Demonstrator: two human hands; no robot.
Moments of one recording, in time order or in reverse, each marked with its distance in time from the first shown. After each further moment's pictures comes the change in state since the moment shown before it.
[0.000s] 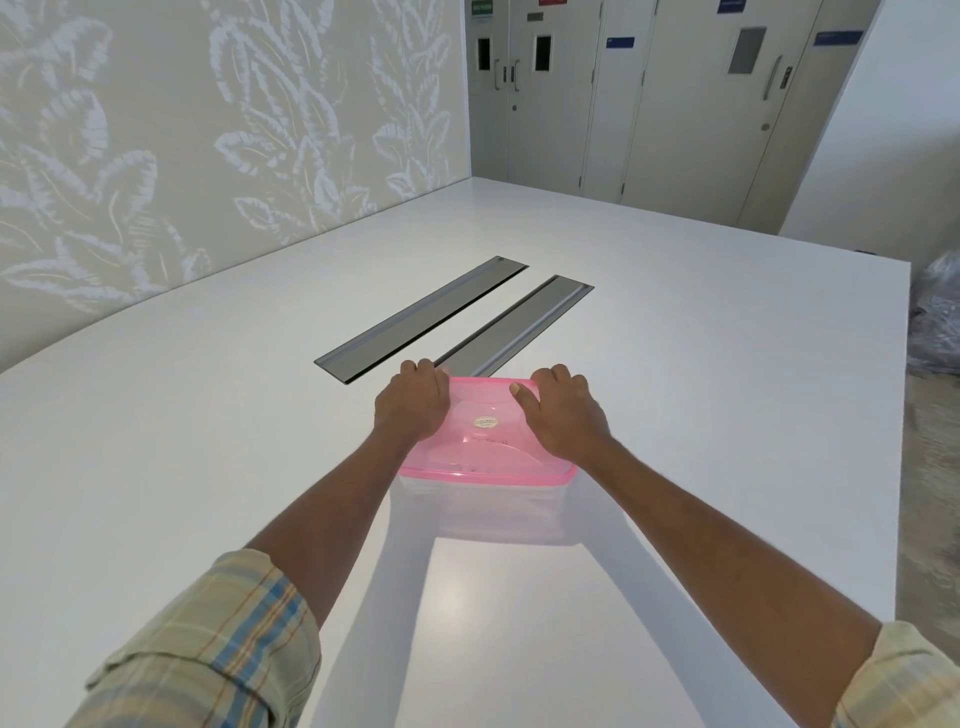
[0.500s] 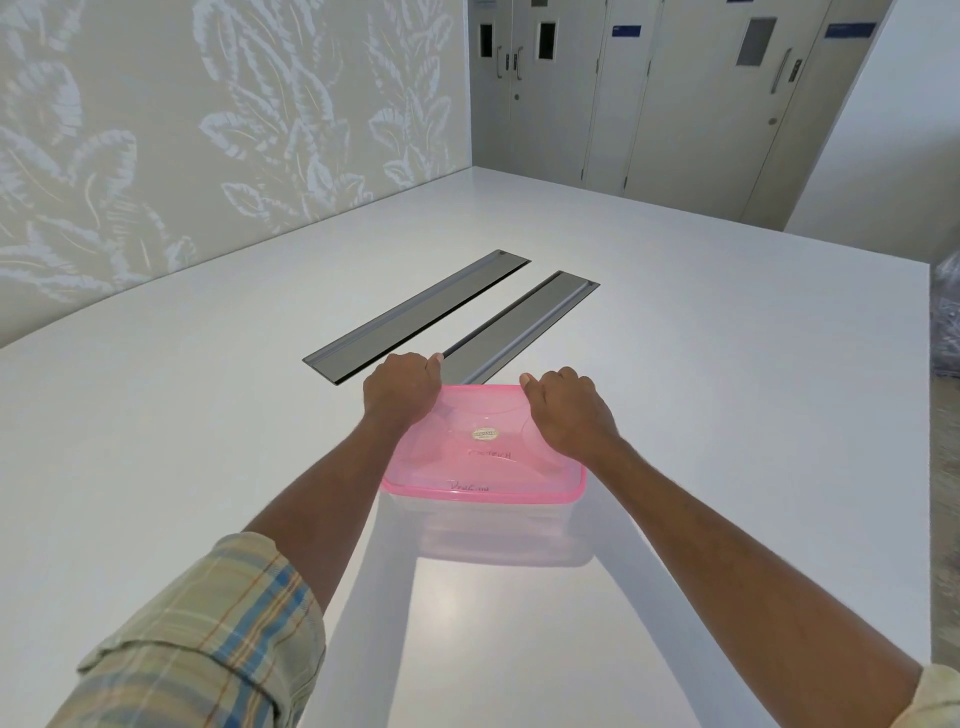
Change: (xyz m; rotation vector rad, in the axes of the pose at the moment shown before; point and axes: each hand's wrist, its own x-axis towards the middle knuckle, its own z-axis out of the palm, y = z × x) left_hand 0.051 -0.015 0.018 0.000 0.057 -0.052; right_hand 0.031 0.008 0.010 0.027 0.011 0.039
